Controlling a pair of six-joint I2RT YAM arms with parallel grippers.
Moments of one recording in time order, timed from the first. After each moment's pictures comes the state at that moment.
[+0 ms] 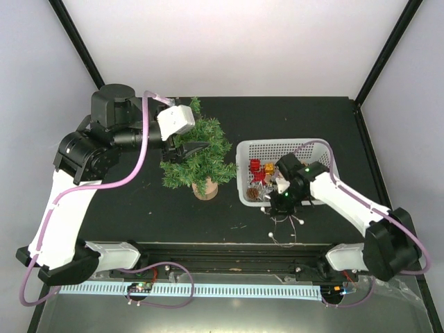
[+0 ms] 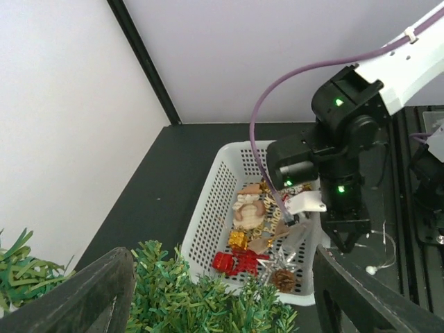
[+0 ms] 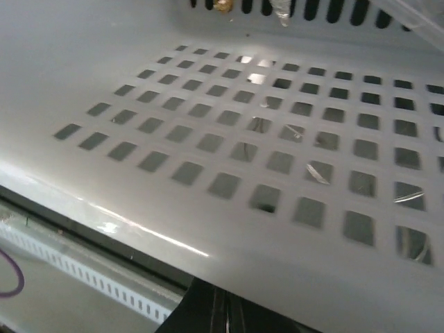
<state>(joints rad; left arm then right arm) -0.54 1.25 1.91 -1.05 0.57 0.49 0.55 1.30 0.88 -1.03 -0.40 0.41</state>
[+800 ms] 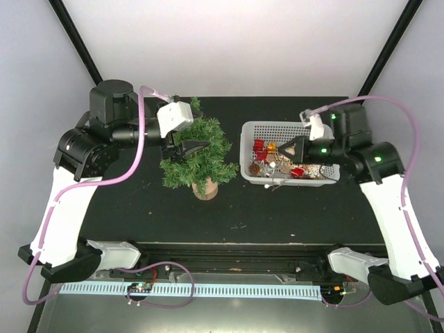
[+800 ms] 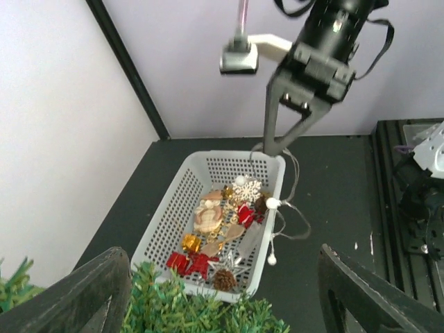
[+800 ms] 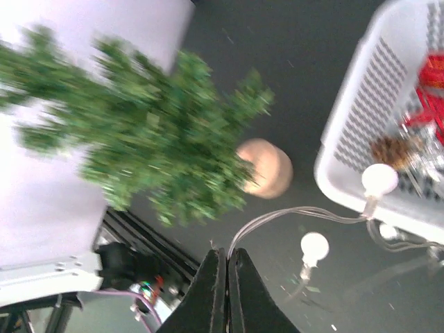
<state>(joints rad) -0.52 1.27 1.94 -1.05 0.64 0.49 0.33 1.15 1.49 -1.12 -0.56 0.40</state>
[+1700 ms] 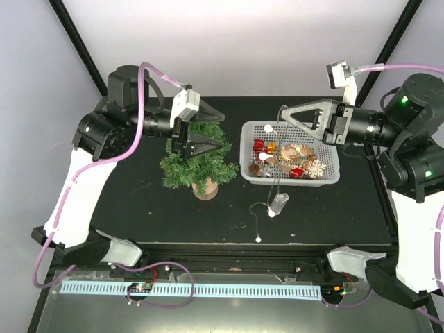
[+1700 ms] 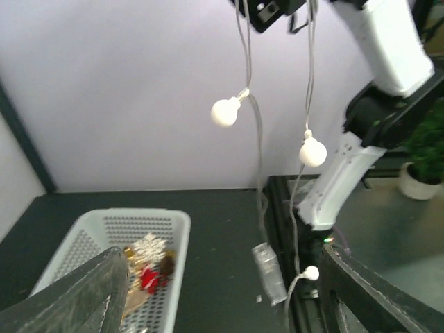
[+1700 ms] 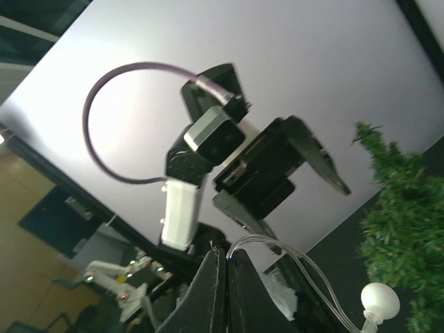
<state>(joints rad) -0.53 1.39 2.02 -0.99 0.97 0.35 0.33 1.21 2.05 -0.79 -1.02 0.76</state>
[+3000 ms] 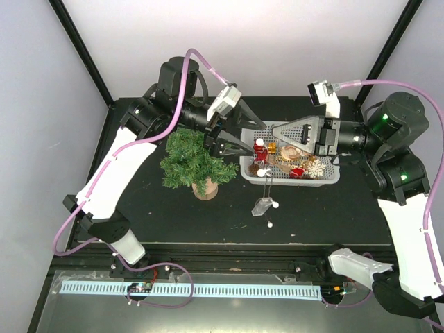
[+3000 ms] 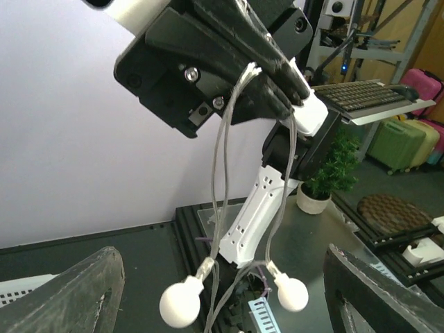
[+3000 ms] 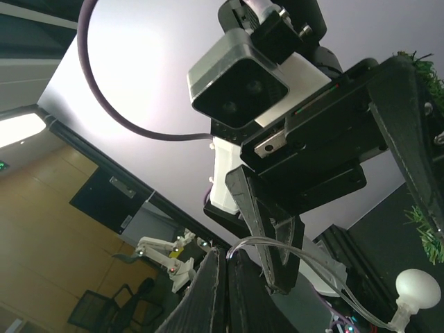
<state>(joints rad) -0.70 1.64 2.17 -0.86 1.23 0.20 0.38 1.09 1.70 -0.46 -1.14 0.98</state>
